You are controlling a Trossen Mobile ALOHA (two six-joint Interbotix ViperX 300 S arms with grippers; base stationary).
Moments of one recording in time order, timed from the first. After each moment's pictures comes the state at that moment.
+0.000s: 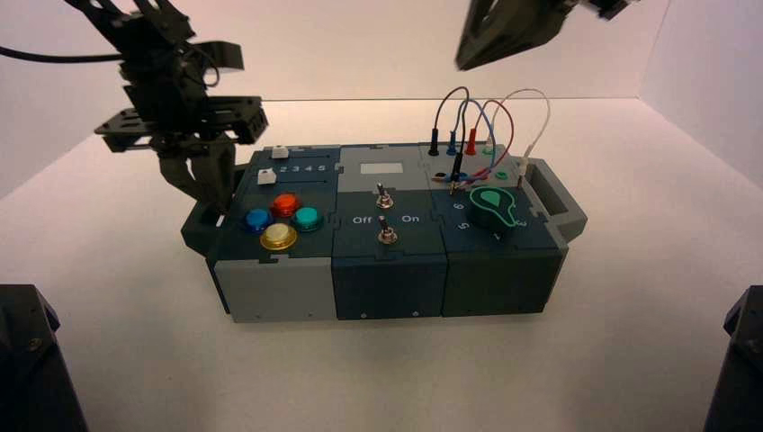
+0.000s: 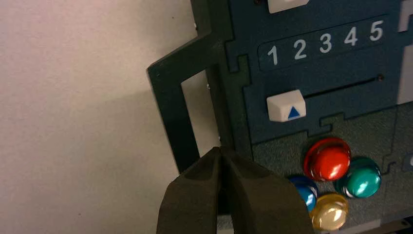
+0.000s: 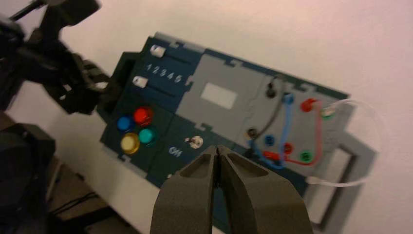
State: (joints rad) left arm -0.41 -0.03 0.96 -0.20 0.56 -0.09; right arm 0.67 -0.44 0.89 0.35 0.51 0.02
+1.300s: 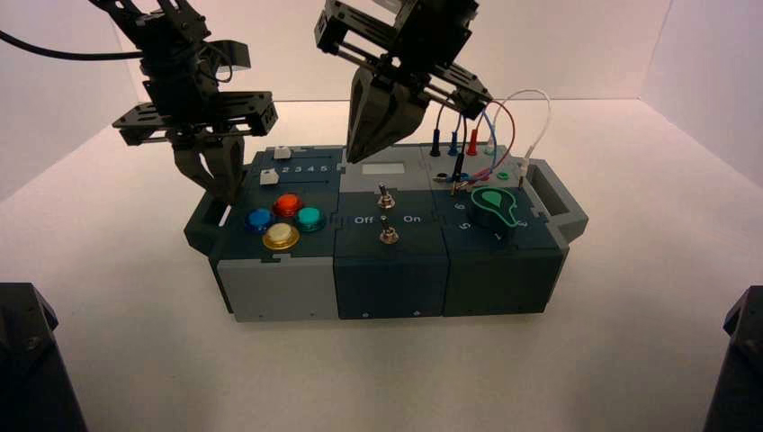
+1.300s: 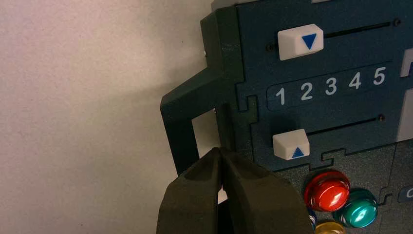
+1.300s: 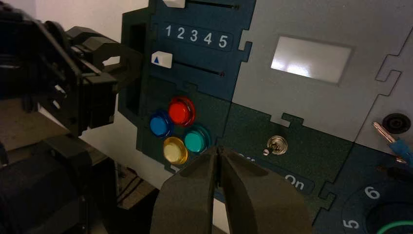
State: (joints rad) left arm -0.40 0.06 0.89 -0.20 0.56 -0.09; right arm 0.80 0.02 0.67 0.59 0.54 0.15
